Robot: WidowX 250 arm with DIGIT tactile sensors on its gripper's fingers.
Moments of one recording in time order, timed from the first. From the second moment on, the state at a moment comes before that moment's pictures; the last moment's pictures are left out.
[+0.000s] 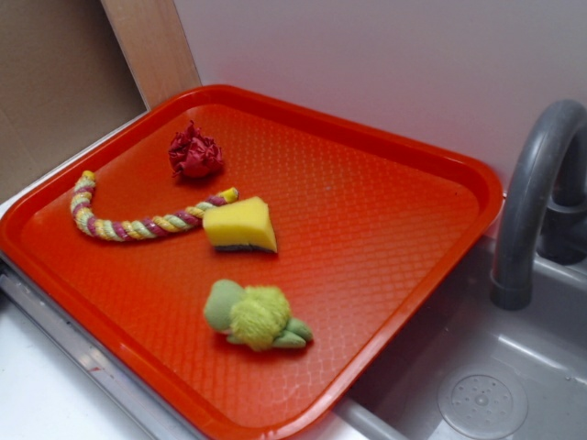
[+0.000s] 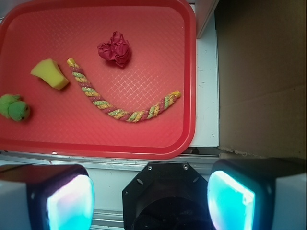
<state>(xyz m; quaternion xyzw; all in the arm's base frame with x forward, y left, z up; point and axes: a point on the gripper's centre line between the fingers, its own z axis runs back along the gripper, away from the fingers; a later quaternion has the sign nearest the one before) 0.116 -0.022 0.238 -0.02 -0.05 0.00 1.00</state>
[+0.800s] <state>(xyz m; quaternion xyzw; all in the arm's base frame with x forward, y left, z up) 0.162 -0.107 0.217 0.00 -0.06 -0.24 0.97</state>
